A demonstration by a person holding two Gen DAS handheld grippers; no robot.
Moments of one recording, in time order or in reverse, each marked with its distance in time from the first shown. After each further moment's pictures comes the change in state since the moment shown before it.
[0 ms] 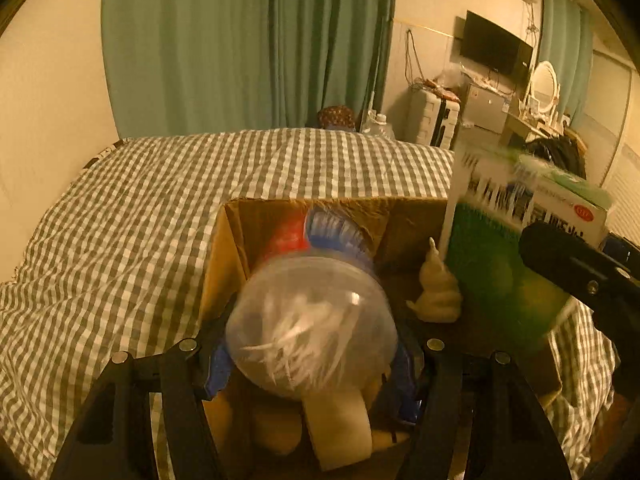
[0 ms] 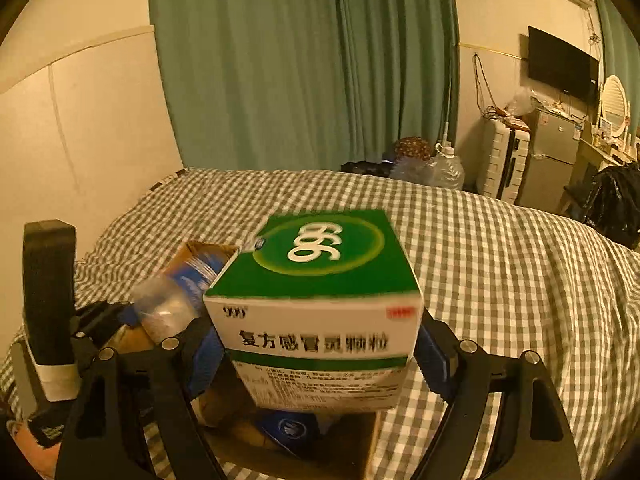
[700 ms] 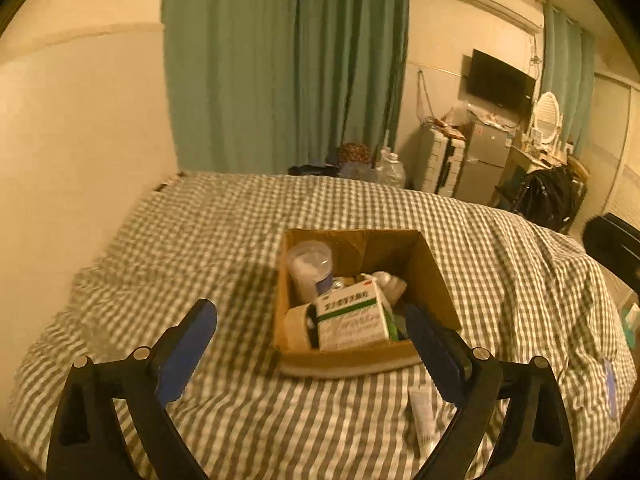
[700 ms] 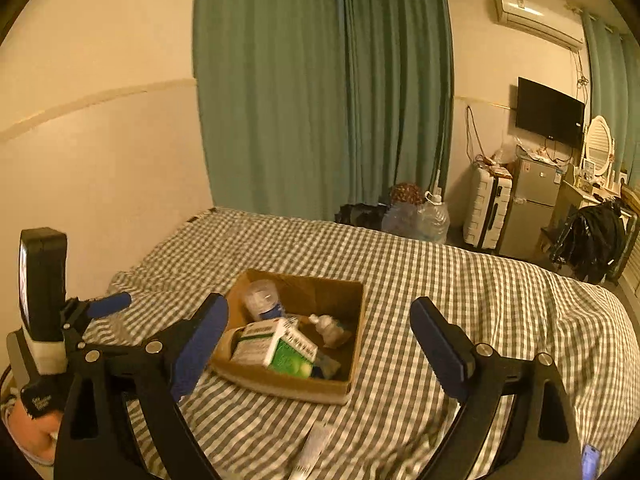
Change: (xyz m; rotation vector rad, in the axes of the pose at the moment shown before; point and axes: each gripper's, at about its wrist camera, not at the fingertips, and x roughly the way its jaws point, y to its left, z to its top) left arm -0.197 -0.005 -0.017 -0.037 -0.113 0.085; right arm -0.206 0.026 0.005 -0.058 -0.140 -0.016
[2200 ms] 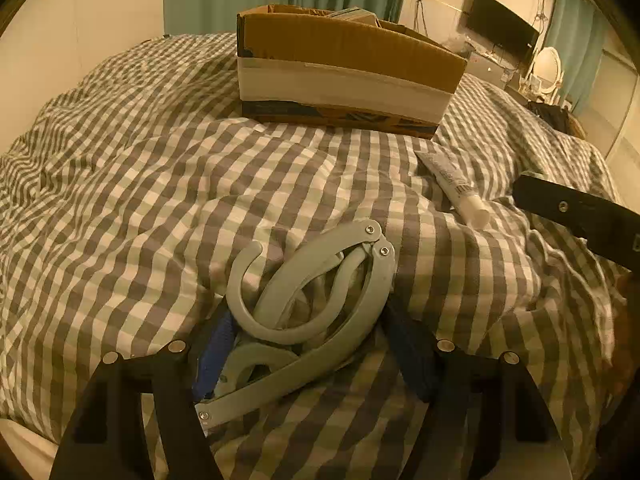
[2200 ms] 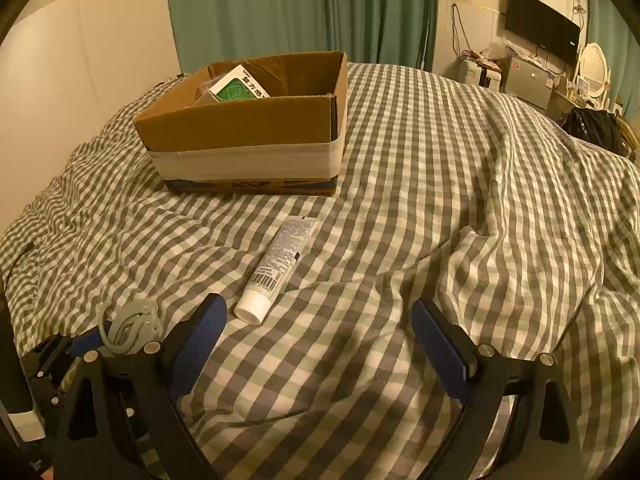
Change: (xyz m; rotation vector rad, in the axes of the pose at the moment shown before) left arm 0.053 -0.025 -0.241 -0.045 0.259 -0.090; right arm 0.062 -0.009 -0.232 0.057 0.352 -0.076
